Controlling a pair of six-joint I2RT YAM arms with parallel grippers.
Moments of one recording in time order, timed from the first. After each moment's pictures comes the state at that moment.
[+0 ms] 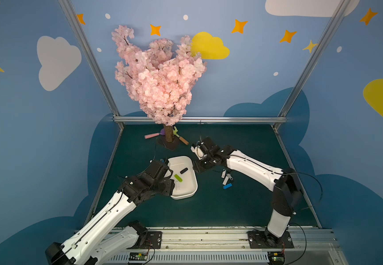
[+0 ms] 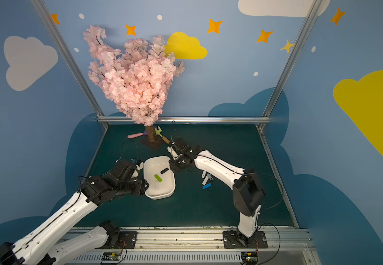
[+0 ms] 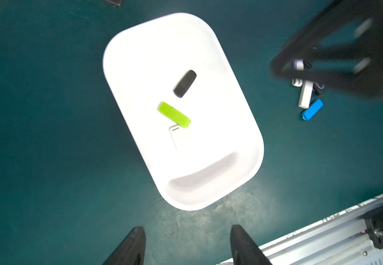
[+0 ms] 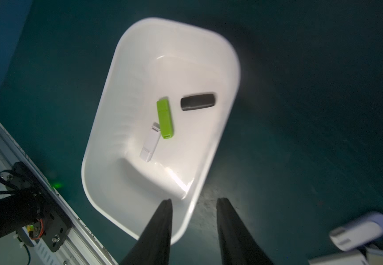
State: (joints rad) left arm -0.61 0.94 0.94 -1.01 -0.02 -0.39; right arm 0.78 1.72 1.48 -0.74 -0.13 0.30
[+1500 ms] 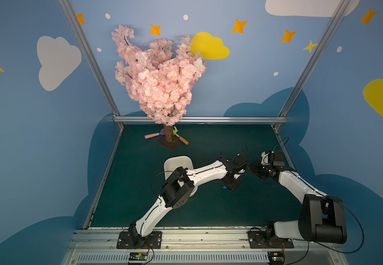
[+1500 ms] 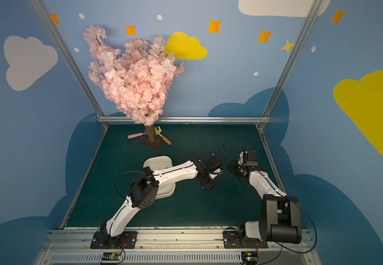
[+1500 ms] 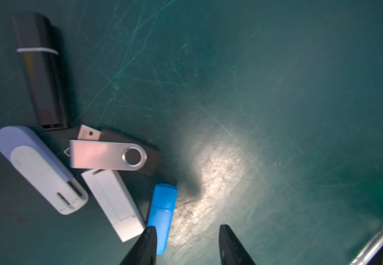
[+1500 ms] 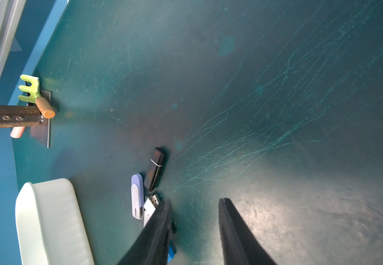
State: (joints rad) left arm -1.00 2.36 2.01 -0.94 0.12 -0.16; right arm -0.01 1.38 0.74 -0.31 -0.32 0.53
